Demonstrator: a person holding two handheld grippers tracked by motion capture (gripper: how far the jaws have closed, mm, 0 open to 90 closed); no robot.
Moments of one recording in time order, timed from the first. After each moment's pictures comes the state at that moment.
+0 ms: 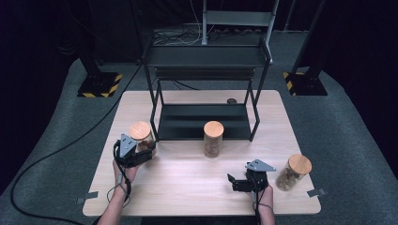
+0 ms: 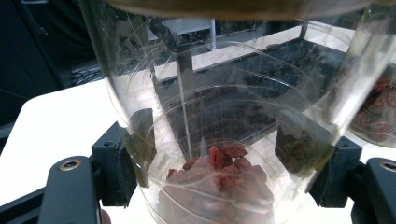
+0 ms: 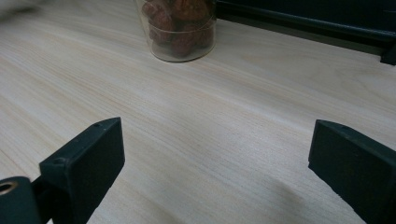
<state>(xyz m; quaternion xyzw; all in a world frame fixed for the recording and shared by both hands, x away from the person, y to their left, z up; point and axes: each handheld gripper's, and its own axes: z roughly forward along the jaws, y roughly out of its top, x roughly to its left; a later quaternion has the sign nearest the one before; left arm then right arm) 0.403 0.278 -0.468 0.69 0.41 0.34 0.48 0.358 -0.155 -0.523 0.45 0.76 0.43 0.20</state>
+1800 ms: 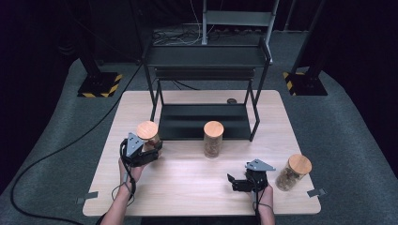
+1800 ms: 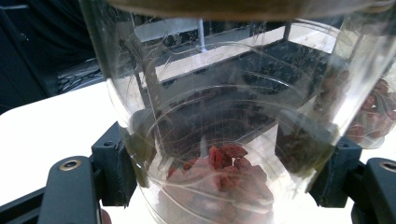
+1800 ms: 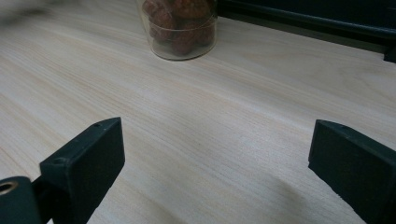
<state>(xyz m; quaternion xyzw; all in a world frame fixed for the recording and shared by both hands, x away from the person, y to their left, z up) 0.405 0.259 -0.464 0.71 0.39 0.33 0.49 0.359 -0.155 -0.524 0.45 0.76 0.43 0.20</state>
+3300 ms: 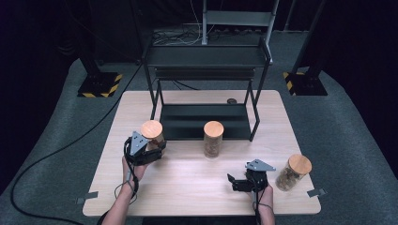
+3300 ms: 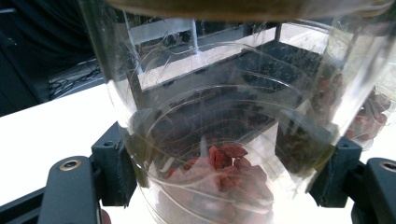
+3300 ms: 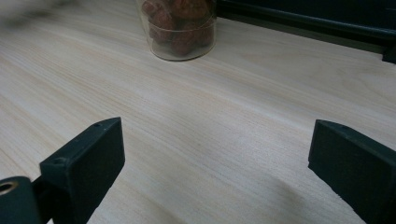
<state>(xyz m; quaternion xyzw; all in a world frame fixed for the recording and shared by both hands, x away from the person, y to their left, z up) 0.409 0.249 -0.461 0.72 0.37 0.33 0.49 0.359 -0.155 -0.524 0.45 0.76 0.43 0.20</state>
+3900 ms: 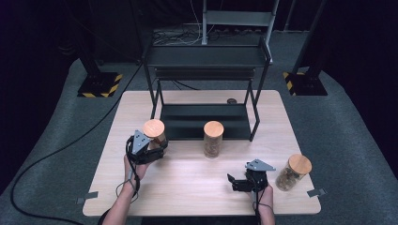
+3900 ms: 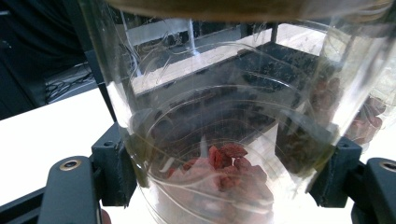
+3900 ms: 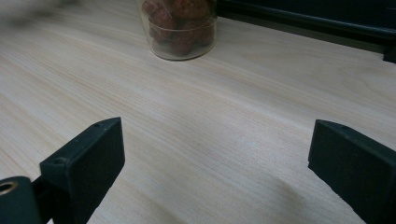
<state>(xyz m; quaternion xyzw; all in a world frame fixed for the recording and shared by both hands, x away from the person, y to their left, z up) 0.412 0.243 -0.459 0.72 0.37 0.32 0.49 0.359 -0.155 -0.524 0.45 0.76 0.43 0.20</state>
